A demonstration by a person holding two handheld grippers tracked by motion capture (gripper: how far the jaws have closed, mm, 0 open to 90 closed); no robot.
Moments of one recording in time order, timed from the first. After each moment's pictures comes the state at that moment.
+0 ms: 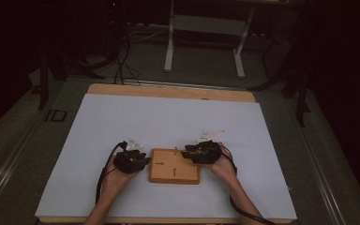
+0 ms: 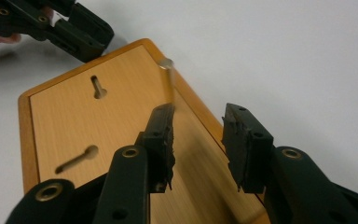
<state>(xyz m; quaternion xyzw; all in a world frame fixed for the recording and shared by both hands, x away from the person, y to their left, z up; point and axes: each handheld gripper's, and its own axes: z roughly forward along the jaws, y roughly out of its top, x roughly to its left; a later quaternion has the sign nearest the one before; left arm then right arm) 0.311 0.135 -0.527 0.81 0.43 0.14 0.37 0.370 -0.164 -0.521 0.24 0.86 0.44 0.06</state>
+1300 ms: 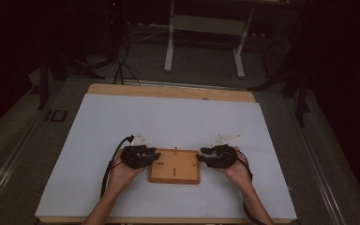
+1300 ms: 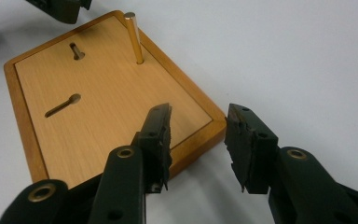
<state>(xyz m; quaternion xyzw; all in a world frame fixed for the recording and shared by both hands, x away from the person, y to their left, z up) 0.323 0.115 -0.509 0.82 0.37 0.12 0.42 0.353 -0.207 -0.514 0.28 0.86 0.42 0.09</state>
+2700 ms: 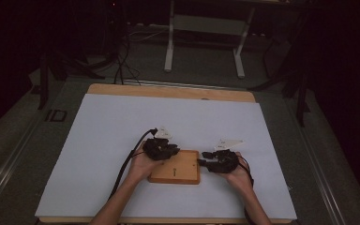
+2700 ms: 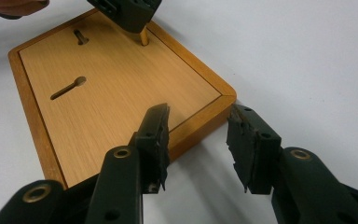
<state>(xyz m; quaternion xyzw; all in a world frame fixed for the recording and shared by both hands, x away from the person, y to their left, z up) 0.359 0.060 -0.513 0.85 0.31 0.08 0.42 0.343 -0.212 -0.525 0.29 0.85 0.43 0.08</state>
